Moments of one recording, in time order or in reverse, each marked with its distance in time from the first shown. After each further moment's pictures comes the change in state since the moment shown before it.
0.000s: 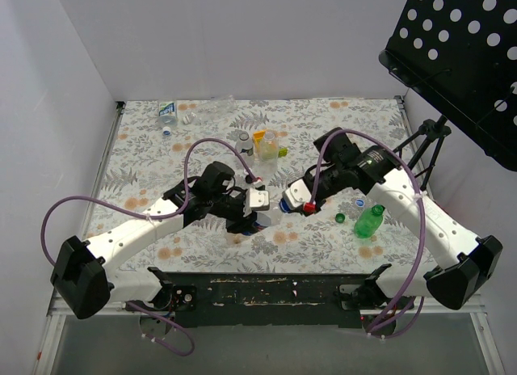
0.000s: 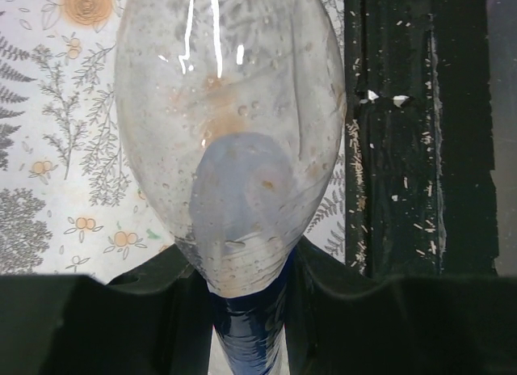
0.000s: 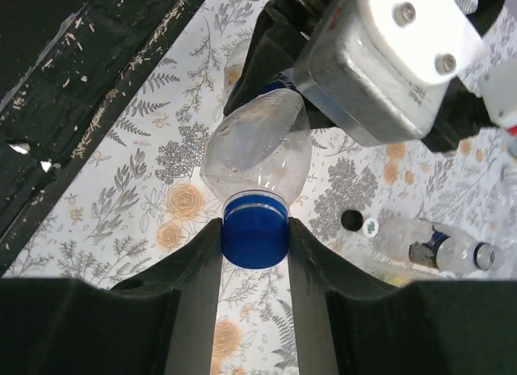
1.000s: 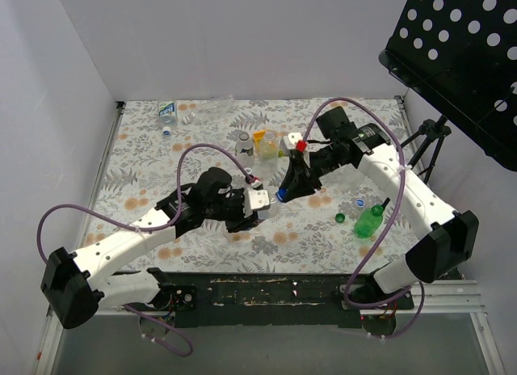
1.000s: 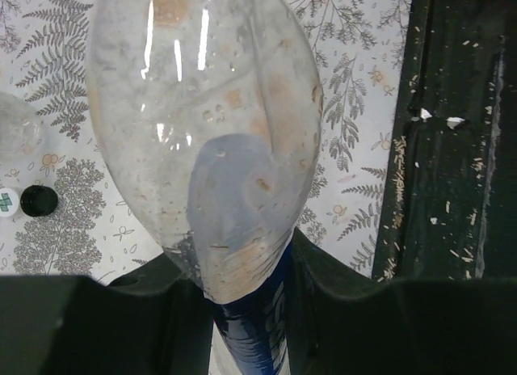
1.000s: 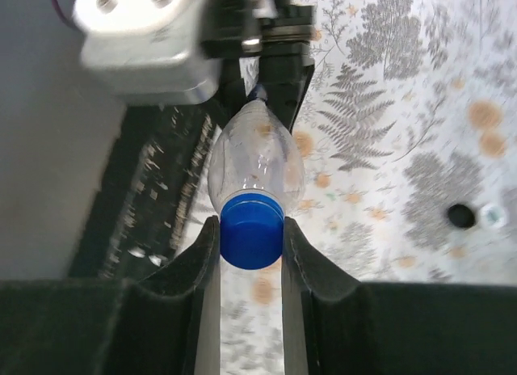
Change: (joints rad) left arm -0.086 -0.082 -0.039 0.105 -0.259 -0.104; right arm -0.193 0.160 0.053 0.111 -0.281 0.677
